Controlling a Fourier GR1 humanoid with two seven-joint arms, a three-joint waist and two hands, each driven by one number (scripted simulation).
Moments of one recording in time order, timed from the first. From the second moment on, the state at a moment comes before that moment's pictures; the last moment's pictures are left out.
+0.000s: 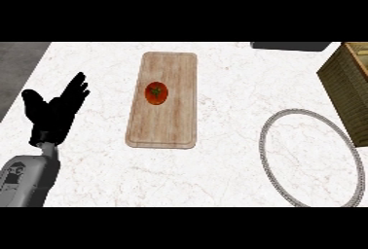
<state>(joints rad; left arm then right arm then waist) -0.29 0.34 0.00 -1.34 0.16 0.03 0.20 -1.57 -0.64 0.62 0.00 0.68 -0.74 1.15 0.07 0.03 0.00</state>
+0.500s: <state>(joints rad) -0.25 0.35 0.02 -1.36 0.17 0.01 0.20 -1.45 -0.68 0.57 0.00 0.65 -0.84 1.11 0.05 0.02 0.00</state>
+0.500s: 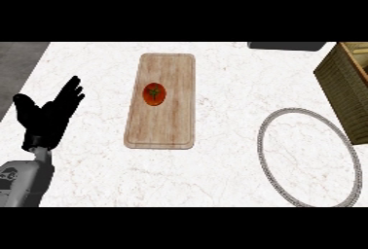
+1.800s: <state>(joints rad) -0.21 0.36 0.06 -1.37 0.16 0.02 0.22 -1.40 -0.79 0.50 0.00 0.59 -1.26 1.18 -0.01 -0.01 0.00</state>
